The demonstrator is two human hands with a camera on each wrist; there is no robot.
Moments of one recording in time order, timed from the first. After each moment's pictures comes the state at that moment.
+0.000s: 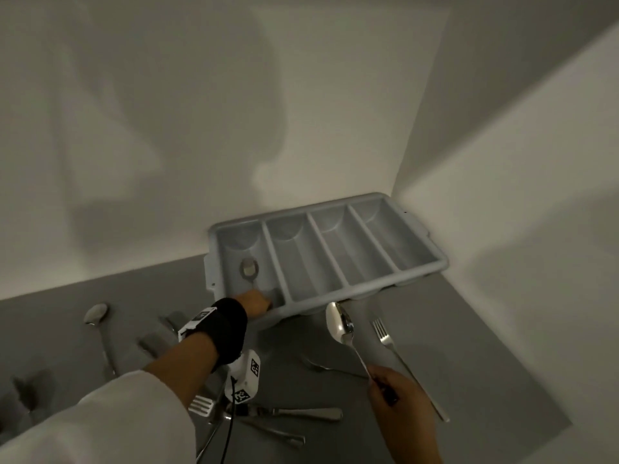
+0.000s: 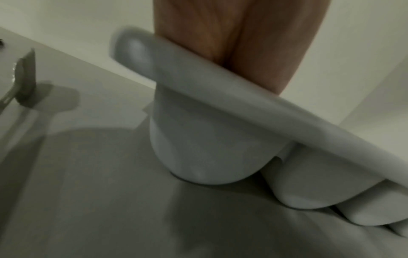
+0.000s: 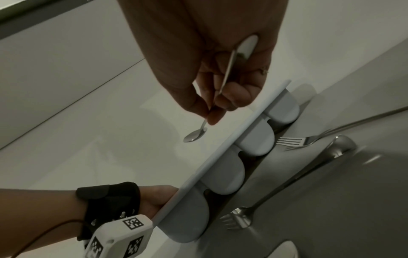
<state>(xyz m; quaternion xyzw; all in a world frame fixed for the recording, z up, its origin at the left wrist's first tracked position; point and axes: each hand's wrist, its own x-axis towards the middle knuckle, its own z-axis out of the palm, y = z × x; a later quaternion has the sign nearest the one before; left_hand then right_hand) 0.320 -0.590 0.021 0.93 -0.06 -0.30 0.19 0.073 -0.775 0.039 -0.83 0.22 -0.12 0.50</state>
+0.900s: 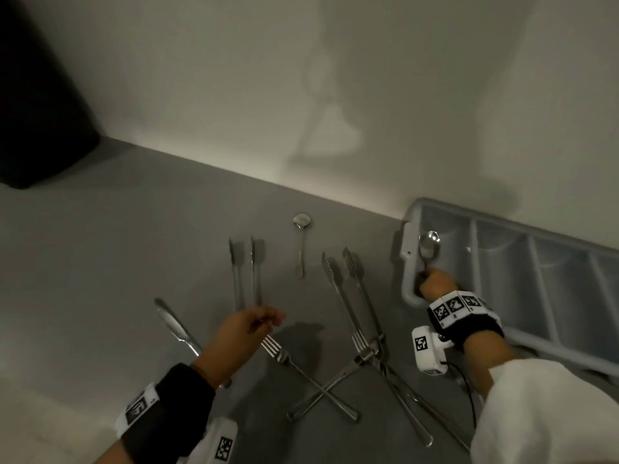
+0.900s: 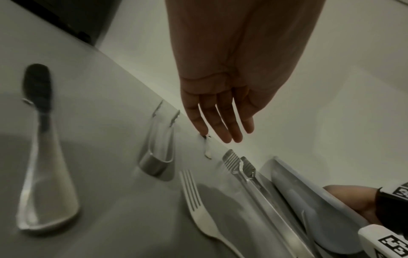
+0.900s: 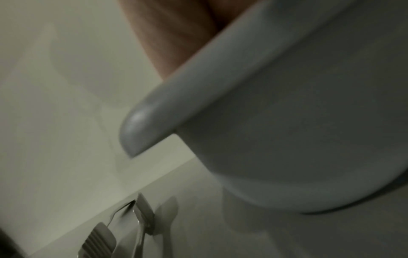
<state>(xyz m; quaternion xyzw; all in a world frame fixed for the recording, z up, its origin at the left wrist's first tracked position) 0.085 -0.332 0.027 0.84 0.13 -0.04 0.52 0.320 -0.613 0.037 -0.97 0.02 0.22 0.13</state>
